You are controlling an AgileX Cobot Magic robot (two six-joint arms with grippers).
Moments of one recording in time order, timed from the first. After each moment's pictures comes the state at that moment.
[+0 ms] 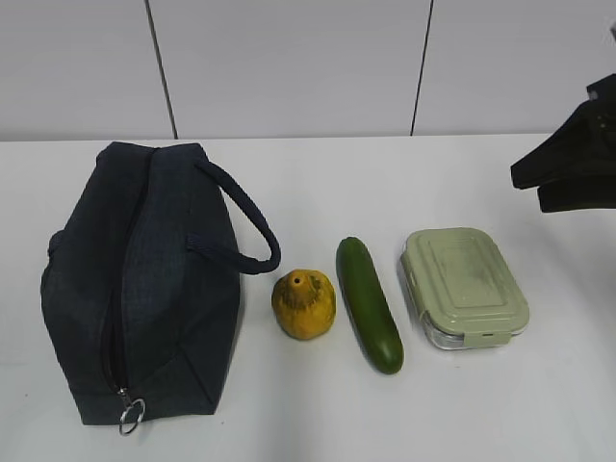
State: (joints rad) left arm 0.05 -0.02 -0.52 -0.07 1.11 0.05; right arm -0.26 1.53 -1.08 0.95 1.19 -0.66
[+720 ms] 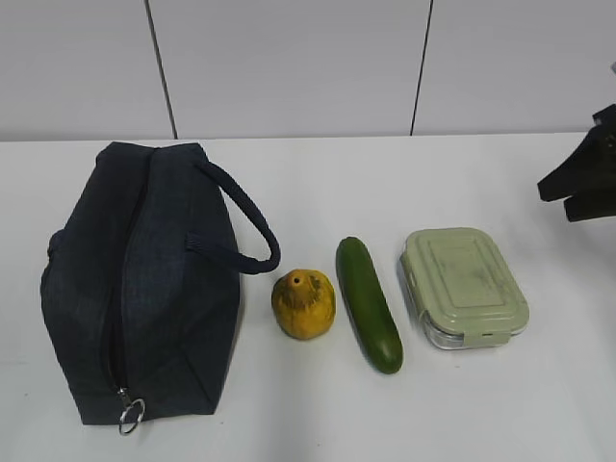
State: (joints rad) left arm 0.05 -0.02 -0.52 -0.07 1.11 0.05; right arm -0.36 1.80 -1.27 0.85 1.19 -0.70
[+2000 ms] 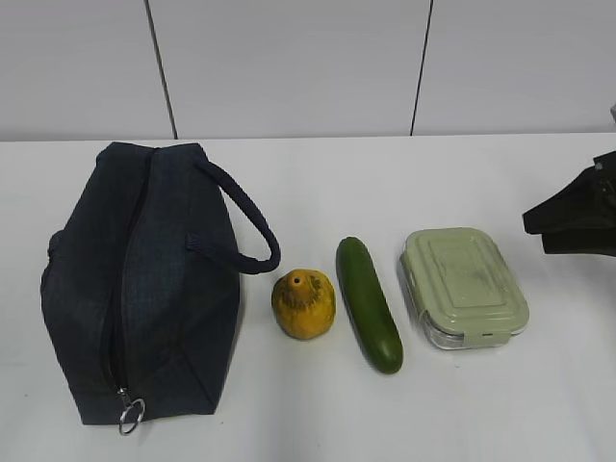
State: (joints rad) left arm 0.05 -0.02 -0.52 -0.07 1.11 0.05; right arm -0.41 1.84 -1.08 1.06 1.19 -1.00
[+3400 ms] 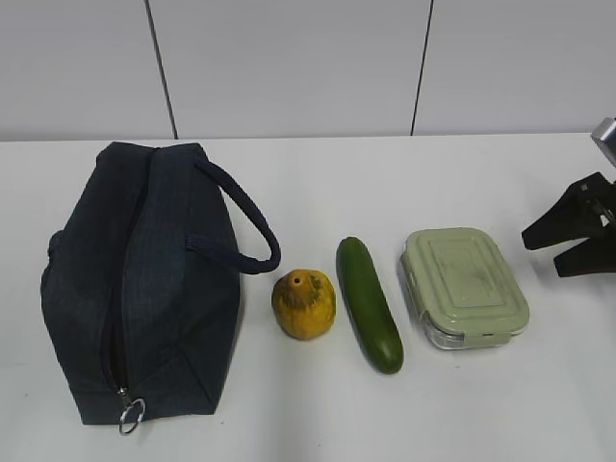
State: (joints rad) left arm 0.05 -0.02 -0.52 -0.07 1.11 0.05; right arm -0.41 2.00 -1.25 0.90 1.18 -0.90
